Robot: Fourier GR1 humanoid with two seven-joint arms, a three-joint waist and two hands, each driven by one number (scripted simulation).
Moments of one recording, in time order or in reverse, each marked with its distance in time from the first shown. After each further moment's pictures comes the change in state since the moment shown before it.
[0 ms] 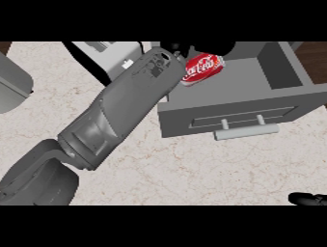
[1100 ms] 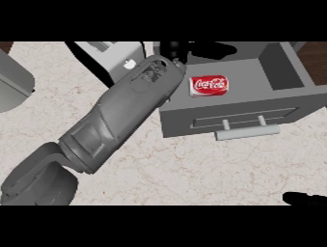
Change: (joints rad) left arm 0.047 0.000 -0.029 -0.043 0.145 0.115 -0.064; right arm -0.031 -0.080 0.067 -0.101 0.248 -0.003 -0.064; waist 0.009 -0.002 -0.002
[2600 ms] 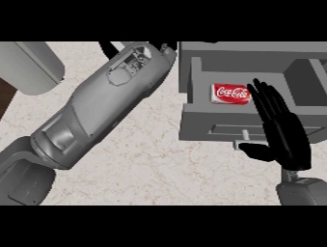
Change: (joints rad) left arm 0.019 0.110 0.014 -0.199 -0.010 0.039 0.111; right arm -0.202 -0.035 0.295 0.584 0.887 -0.358 -0.130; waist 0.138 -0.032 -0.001
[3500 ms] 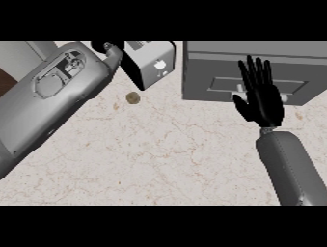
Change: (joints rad) left arm 0.178 0.282 -0.022 -0.406 -0.088 -0.026 0.246; right arm -0.375 0.029 -0.133 0.661 0.135 -0.344 -0.074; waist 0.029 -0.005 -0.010
